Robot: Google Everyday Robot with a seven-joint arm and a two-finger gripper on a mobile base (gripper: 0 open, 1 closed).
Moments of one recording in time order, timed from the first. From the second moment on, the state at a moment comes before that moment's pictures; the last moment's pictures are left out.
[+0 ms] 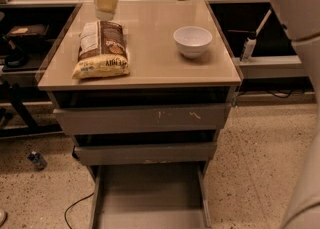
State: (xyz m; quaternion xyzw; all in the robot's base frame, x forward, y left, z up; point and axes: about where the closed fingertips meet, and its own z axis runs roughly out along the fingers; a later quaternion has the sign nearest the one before) arm 0.569 0.094 1.096 -0.74 0.61 -0.01 0.29
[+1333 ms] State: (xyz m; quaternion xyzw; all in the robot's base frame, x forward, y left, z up) arm 0.656 0.141 1.009 -0.67 0.69 0.07 0.27
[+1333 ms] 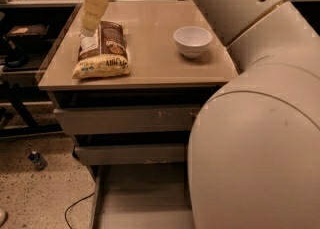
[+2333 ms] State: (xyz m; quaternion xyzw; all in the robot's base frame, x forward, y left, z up) arm 0.689 0.186 0.951 -0.66 0.70 0.09 0.25
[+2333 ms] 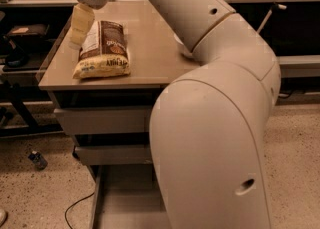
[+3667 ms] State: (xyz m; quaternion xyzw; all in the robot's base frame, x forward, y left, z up) arm 0.720 0.173 0.841 -0.64 0.73 0.08 0.22
